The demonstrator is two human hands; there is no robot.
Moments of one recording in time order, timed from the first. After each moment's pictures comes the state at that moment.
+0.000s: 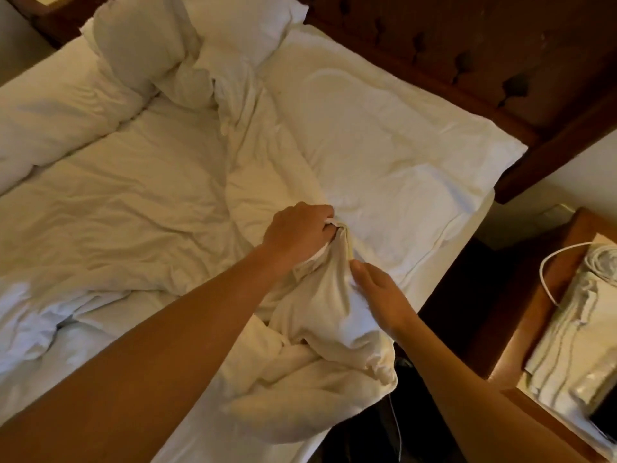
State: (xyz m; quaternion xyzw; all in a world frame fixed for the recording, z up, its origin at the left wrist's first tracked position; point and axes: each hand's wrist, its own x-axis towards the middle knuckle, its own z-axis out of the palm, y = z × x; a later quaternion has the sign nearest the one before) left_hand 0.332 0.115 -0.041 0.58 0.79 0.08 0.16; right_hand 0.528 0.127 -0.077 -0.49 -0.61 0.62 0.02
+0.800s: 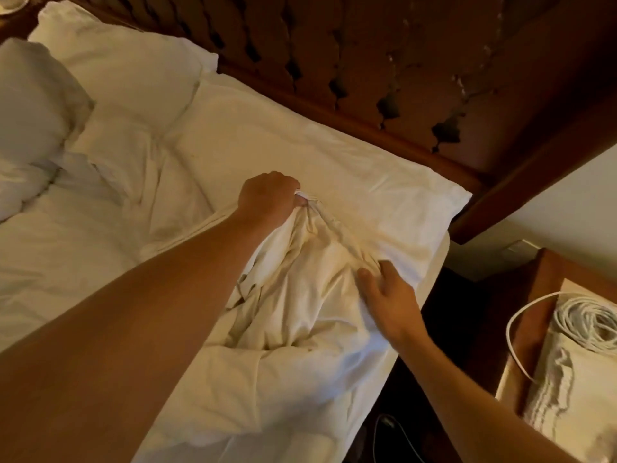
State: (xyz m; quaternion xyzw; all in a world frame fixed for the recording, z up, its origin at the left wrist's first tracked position) left_hand 0.300 0.376 -0.066 0.63 0.77 -0.06 0.03; right_hand 0.565 0.322 -0.109 -0.57 -0.66 0.46 0.15
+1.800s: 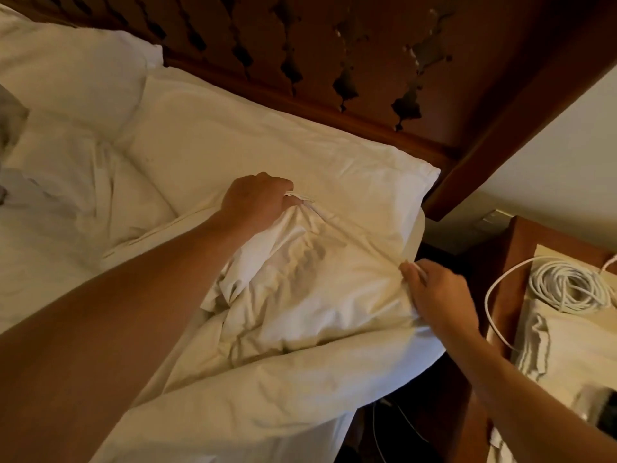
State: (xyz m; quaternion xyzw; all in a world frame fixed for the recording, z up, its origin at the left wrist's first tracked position) left_hand 0.333 0.390 -0.074 0.70 0.71 -0.05 0.05; right_hand 0.663 0.352 -0.133 -0.67 -0.66 0.33 0.09
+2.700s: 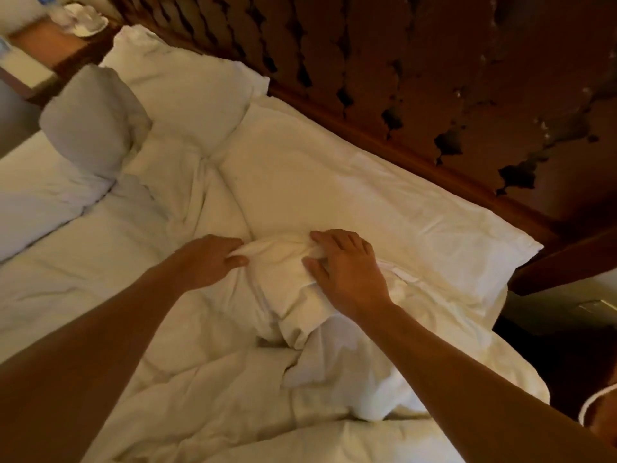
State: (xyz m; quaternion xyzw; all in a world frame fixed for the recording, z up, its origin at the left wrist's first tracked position) left_hand 0.167 0.264 -0.074 0.53 0.82 -0.06 0.23; right_hand 0.420 0.377 -0.093 -0.36 -0.89 0.26 0.10
